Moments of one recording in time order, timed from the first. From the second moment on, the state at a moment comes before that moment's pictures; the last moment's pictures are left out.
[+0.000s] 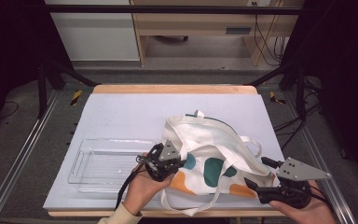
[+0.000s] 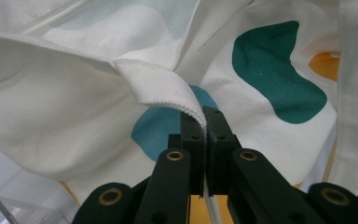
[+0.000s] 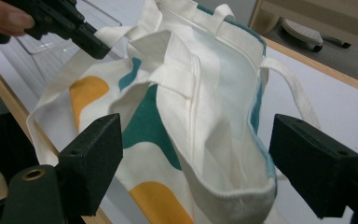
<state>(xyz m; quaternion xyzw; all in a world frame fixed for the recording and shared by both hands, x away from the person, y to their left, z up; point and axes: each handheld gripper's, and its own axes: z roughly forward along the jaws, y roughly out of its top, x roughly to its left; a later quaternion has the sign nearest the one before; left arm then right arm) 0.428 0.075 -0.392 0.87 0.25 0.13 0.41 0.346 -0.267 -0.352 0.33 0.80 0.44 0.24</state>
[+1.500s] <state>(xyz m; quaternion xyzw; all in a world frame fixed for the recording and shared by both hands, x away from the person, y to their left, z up) 0.398 0.083 -0.393 0.87 0.22 0.13 0.42 0.500 -0.225 -0.331 0.33 0.87 0.32 0.19</state>
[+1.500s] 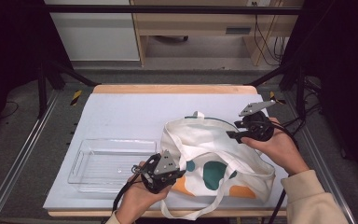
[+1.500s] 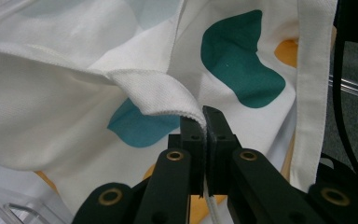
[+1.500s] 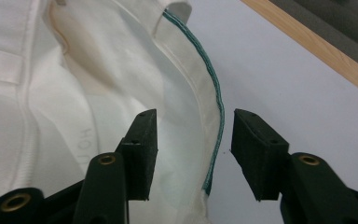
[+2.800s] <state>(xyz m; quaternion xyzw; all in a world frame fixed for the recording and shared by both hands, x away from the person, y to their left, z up) 0.372 0.095 -0.417 0.88 0.22 0.11 0.41 0.380 -0.196 -0.346 0.26 0.85 0.42 0.20</state>
